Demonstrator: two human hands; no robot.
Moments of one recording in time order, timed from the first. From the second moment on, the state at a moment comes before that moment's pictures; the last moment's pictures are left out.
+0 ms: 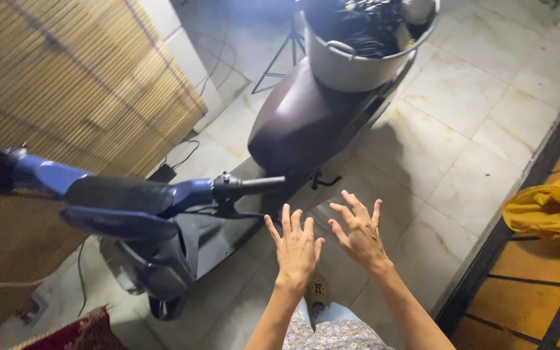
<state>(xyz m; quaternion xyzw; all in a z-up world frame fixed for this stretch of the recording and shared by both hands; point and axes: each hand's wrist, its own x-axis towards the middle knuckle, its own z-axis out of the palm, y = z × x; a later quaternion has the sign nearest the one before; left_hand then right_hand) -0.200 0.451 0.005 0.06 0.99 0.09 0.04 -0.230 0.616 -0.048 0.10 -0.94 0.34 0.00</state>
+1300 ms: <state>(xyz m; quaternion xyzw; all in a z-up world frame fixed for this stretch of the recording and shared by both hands) -0.544 0.520 -0.010 0.08 0.97 0.21 -0.07 -0.584 0.715 -0.042 0.04 -0.93 0.35 0.09</state>
